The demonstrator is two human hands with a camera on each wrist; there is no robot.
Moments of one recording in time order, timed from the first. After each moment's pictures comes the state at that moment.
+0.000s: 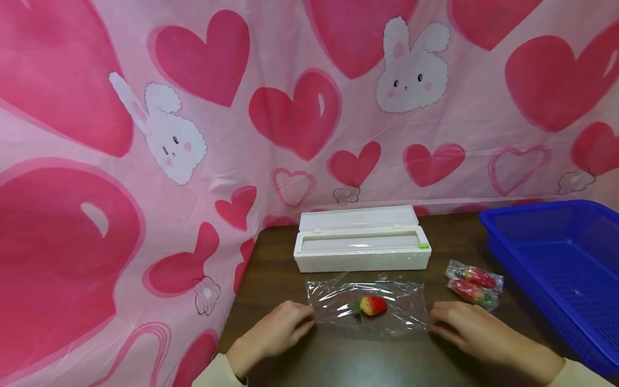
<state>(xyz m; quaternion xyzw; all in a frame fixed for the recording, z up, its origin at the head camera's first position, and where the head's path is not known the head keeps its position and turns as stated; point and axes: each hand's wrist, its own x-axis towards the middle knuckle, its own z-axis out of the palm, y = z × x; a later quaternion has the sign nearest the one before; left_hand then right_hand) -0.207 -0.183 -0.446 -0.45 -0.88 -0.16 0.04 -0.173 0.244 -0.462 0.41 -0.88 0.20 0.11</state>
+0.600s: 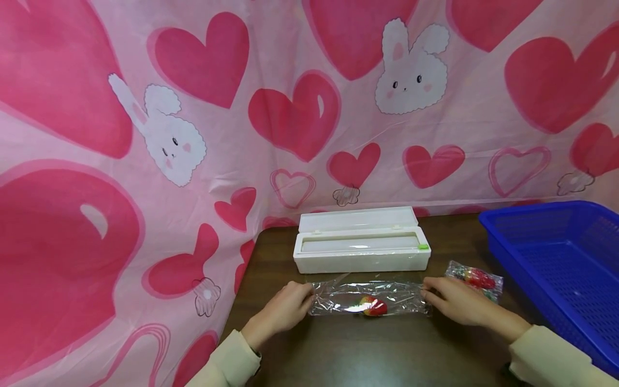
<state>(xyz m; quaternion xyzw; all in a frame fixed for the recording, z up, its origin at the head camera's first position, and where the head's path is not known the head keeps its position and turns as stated) -0.240 -0.166 -0.436 -0.33 -0.92 -0.21 0.01 -0.213 0.237 -0.449 0.27 -0.93 0.24 0.05</state>
